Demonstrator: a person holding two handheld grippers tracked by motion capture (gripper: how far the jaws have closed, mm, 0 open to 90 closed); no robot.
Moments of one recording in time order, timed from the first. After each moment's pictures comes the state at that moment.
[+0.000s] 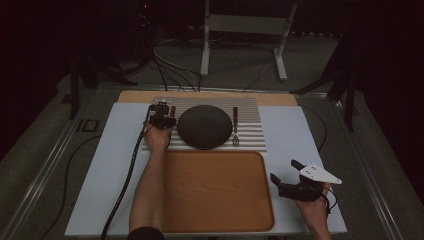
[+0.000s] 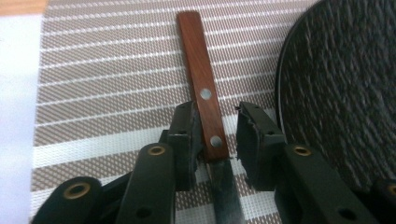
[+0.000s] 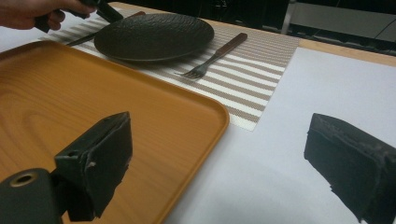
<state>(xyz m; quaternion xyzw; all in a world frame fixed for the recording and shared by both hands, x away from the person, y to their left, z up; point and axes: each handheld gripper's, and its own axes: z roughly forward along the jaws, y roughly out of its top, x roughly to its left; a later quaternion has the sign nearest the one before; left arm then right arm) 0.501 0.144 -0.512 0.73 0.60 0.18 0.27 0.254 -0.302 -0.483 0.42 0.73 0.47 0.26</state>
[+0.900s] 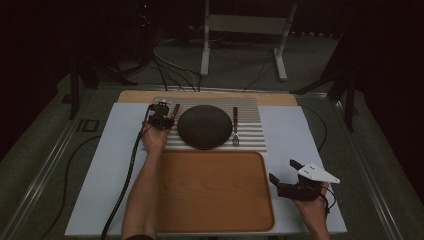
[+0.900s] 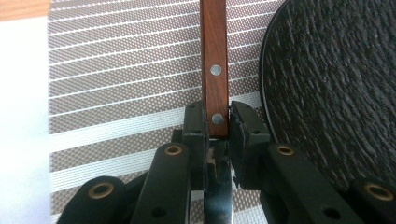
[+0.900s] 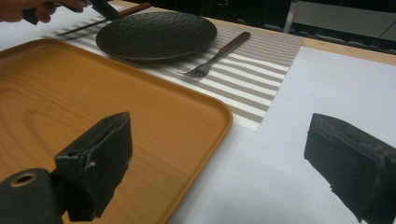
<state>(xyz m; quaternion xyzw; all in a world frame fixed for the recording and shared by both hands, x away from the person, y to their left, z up) 0.489 0.147 -0.494 0.75 0.58 0.18 0.26 0.255 -0.300 -0.483 0.42 0.74 0.47 0.26</state>
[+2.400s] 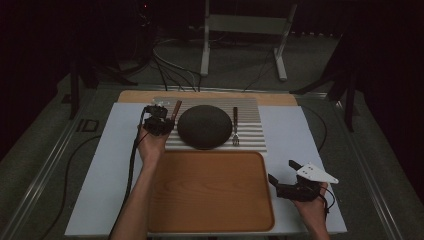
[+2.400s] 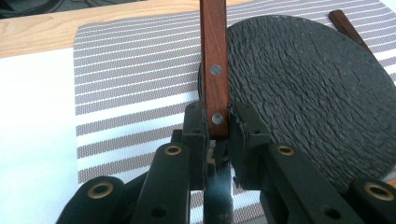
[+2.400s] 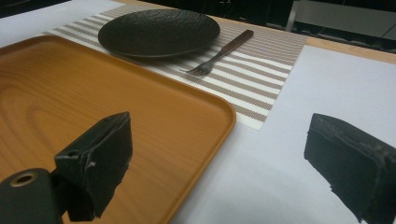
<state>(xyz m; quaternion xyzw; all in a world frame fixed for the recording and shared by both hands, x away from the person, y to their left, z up) 0.422 0.136 -0.435 0.74 0.56 0.20 0.31 0.254 -0.297 -0.484 0.42 0.74 0.46 0.26</state>
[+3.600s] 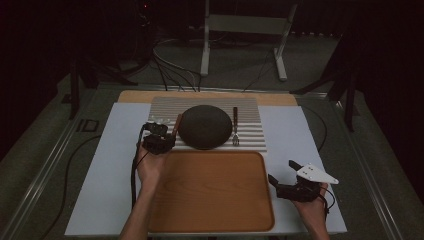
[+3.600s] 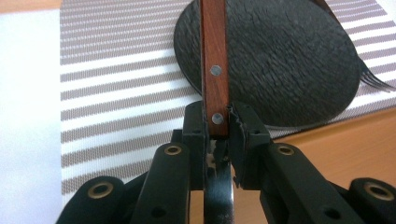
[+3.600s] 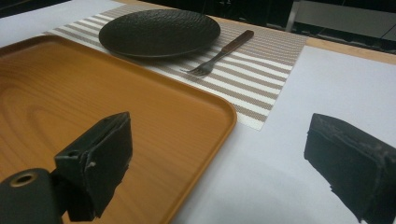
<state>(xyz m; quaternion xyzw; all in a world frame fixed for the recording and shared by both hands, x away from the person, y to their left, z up) 0.361 0.129 -0.442 0.74 0.57 0.19 0.31 0.253 -0.297 -0.484 0.41 0.74 0.46 0.26</state>
